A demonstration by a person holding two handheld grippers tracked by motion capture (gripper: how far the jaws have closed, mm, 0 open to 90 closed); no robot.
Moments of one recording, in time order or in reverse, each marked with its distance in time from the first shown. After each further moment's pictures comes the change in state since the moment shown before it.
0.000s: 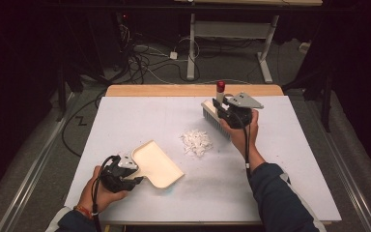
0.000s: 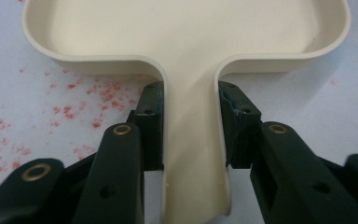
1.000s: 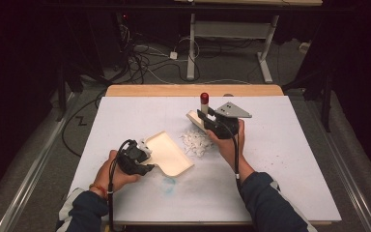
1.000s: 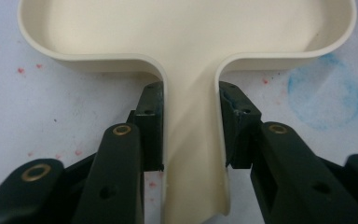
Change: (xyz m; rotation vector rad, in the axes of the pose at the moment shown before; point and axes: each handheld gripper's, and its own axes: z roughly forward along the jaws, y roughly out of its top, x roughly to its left) left arm 0.015 0.056 0.025 0.074 -0.021 0.060; right arm 0.042 -0.009 -0.003 -0.003 0.135 0.084
